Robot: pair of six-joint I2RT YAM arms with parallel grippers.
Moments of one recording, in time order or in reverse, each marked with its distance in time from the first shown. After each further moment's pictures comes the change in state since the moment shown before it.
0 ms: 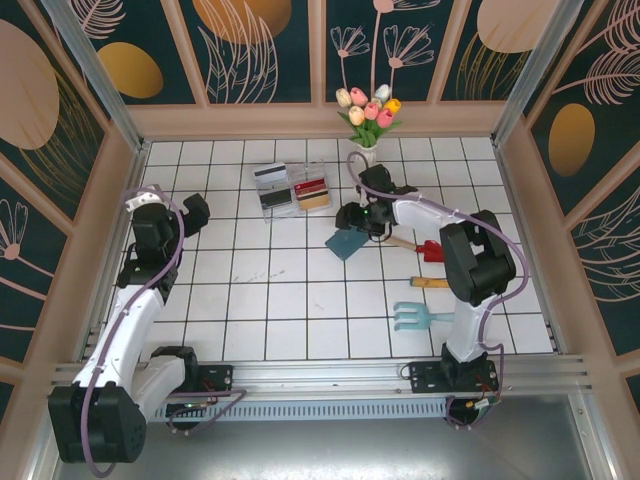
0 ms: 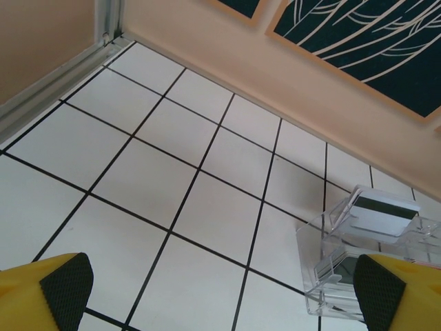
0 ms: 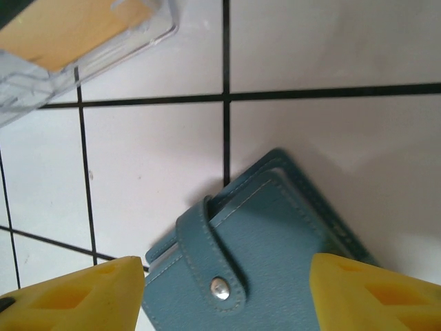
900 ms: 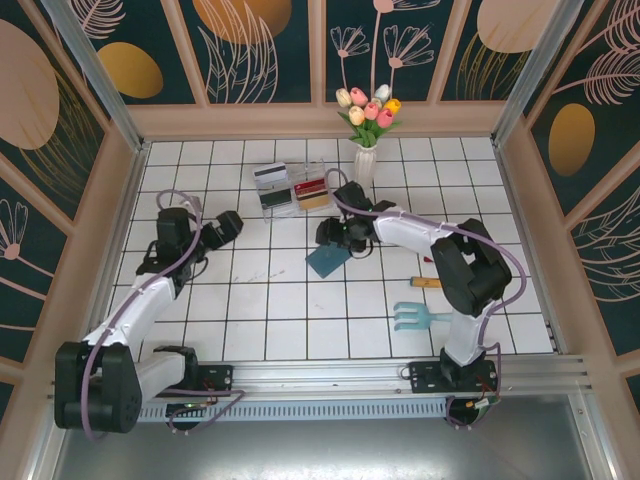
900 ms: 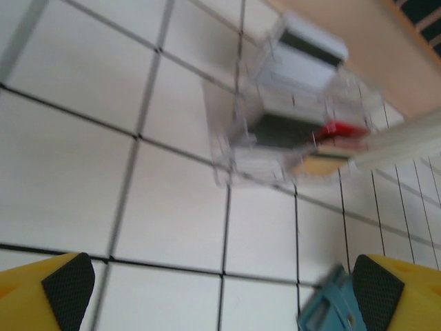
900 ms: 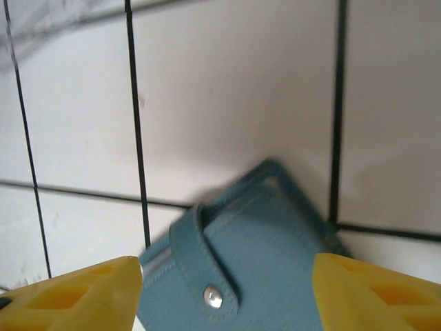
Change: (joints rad) left arm -0.104 0.180 -0.084 0.074 0.384 -0.143; right arm 0.161 -0.034 -0.038 0.028 0.085 0.171
